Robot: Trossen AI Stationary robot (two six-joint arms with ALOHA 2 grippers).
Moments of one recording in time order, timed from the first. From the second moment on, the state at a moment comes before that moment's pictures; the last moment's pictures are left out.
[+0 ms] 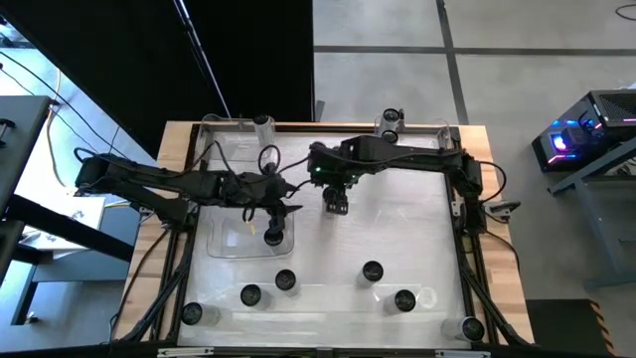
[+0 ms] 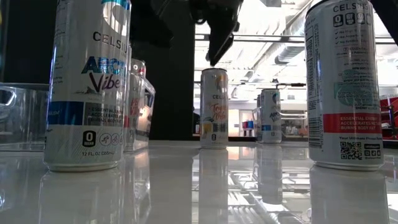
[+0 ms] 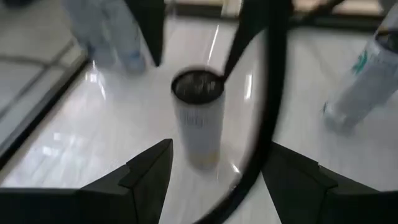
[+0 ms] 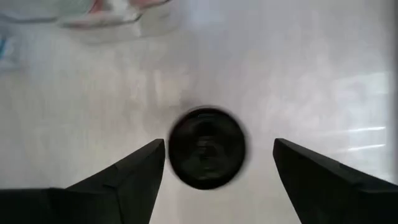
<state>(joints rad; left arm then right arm) -0.07 1.23 0.88 -0.19 -0.27 -0.11 -0.09 1.98 2.03 -1.28 0.06 -0.03</state>
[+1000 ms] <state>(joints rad) 0.03 1.64 1.08 0.08 -0.19 0.04 0.23 1.05 0.96 -0.60 0.47 0.46</state>
